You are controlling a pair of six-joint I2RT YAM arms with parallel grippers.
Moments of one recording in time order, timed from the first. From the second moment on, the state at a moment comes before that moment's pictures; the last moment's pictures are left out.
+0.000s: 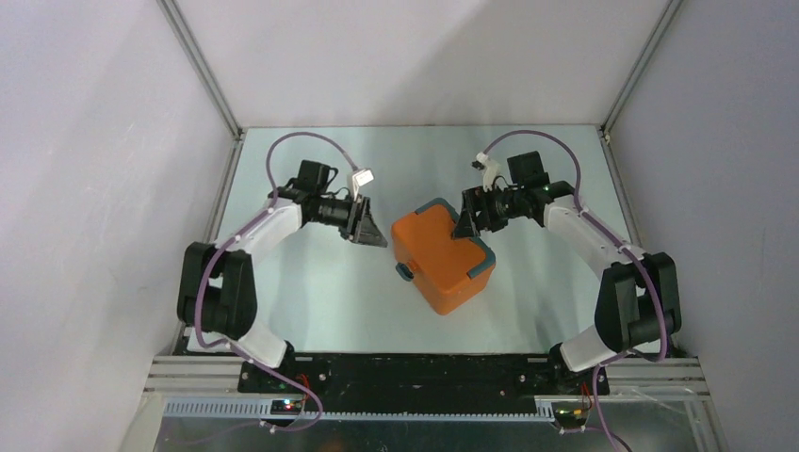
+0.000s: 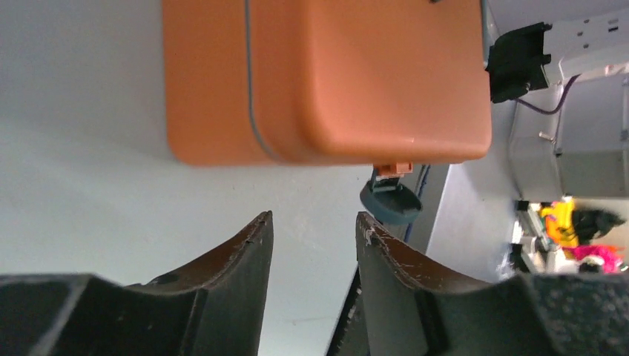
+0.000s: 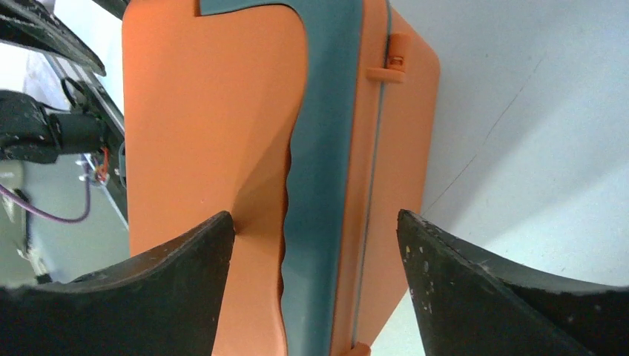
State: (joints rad) left arm -0.23 1.54 1.04 -0.54 1.00 0.07; right arm 0.30 1.52 1.16 -0.55 -0.69 -0.02
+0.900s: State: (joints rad) left arm -0.23 1.94 1.58 -0.32 0.83 -0.20; right arm 0.13 1.45 1.07 -0.49 -0.65 0.17
